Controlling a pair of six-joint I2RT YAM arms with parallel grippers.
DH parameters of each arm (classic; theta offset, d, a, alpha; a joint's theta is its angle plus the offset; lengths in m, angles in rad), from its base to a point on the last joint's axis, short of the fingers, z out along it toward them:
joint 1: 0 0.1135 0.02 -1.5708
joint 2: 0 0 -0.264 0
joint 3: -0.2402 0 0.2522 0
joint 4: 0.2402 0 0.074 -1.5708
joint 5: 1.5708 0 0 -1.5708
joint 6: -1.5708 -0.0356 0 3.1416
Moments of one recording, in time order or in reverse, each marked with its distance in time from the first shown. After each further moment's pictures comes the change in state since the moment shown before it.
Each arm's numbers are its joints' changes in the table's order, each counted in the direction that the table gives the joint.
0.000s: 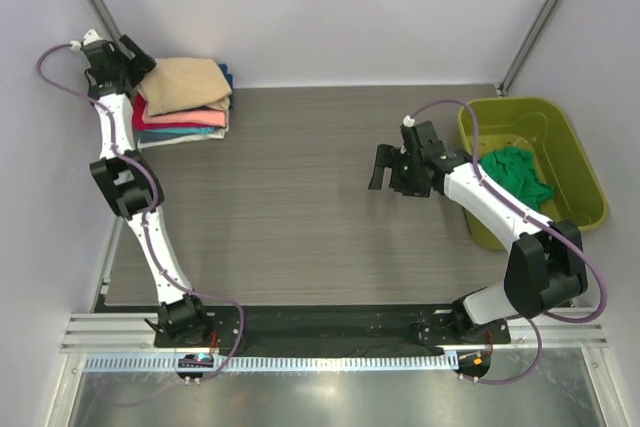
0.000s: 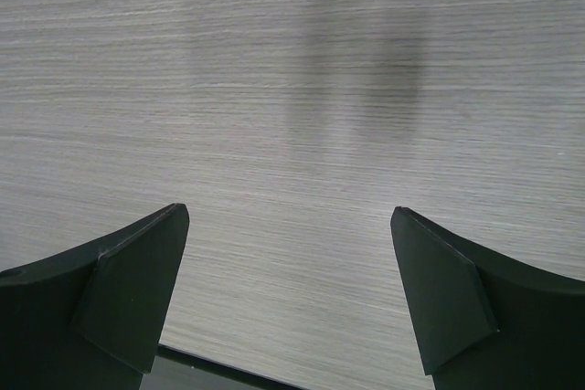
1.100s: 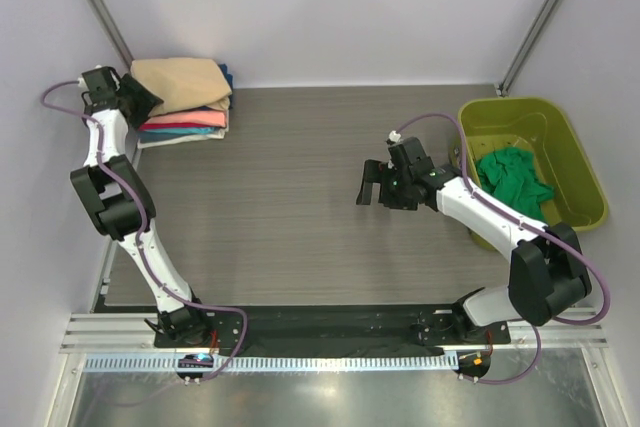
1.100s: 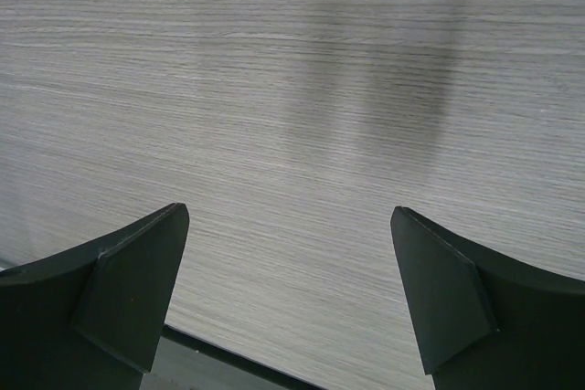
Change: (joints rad) left arm 0.026 -0.395 0.626 0.085 0.095 0.083; right arm 0.104 -0.034 0.123 -0.108 -0.031 -0.046
